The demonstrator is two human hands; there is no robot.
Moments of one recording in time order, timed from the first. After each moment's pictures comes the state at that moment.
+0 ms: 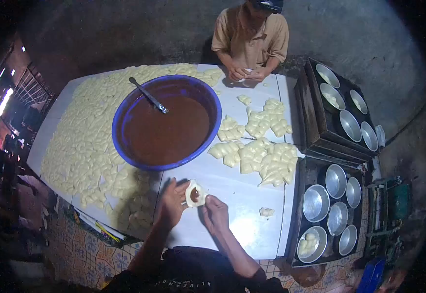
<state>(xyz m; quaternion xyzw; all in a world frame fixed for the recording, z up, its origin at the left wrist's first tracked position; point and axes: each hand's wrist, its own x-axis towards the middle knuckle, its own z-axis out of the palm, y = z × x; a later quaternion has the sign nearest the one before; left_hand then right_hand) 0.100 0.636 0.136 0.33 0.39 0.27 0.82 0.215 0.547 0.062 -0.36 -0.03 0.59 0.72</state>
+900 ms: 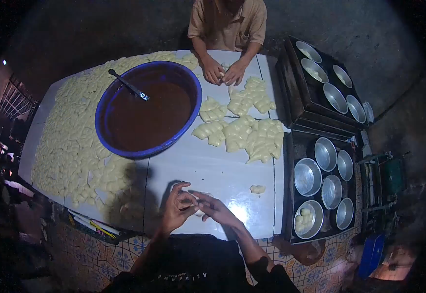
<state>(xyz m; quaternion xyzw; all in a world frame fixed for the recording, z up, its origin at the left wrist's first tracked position) 0.090 0.569 0.095 0.55 0.23 0.33 0.73 0.248 0.486 0.070 -0.47 -0.30 0.68 0.48</state>
